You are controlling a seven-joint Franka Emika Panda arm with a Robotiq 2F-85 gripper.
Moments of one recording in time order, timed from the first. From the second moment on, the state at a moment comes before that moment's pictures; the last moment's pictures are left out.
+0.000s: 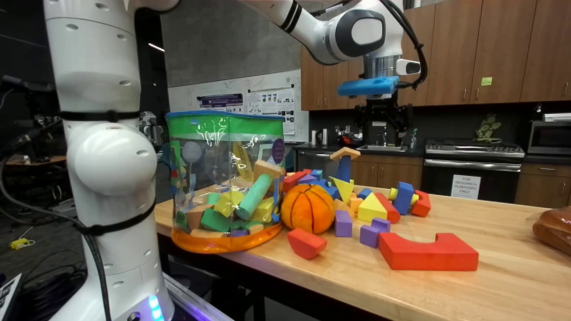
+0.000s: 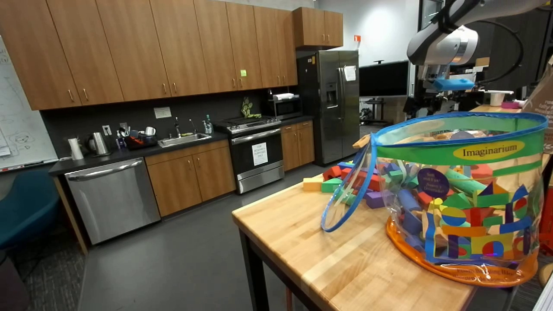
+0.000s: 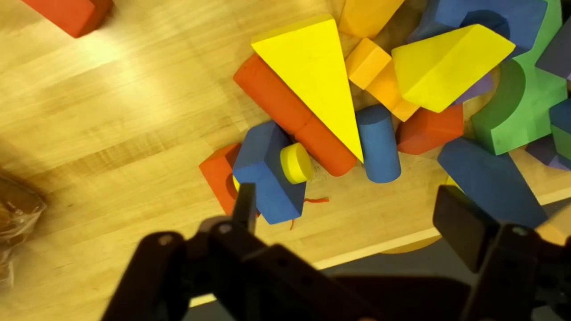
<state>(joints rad) -0.26 0.02 -0.38 -1.96 0.14 2.16 -0.40</state>
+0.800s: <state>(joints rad) -0.38 0.31 -0.32 -1.85 0.15 2.25 -0.40</state>
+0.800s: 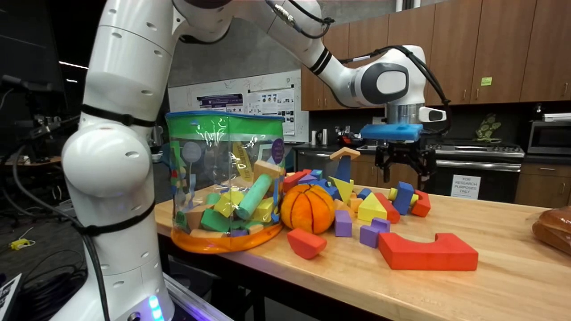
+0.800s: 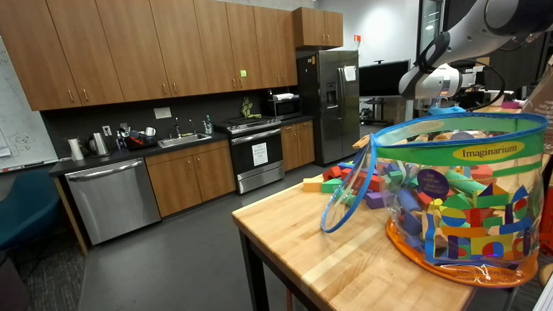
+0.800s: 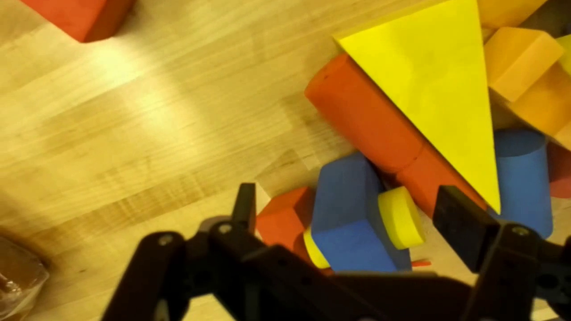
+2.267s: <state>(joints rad) -0.45 0.47 -0.18 -1.69 0.16 2.27 -0.41</state>
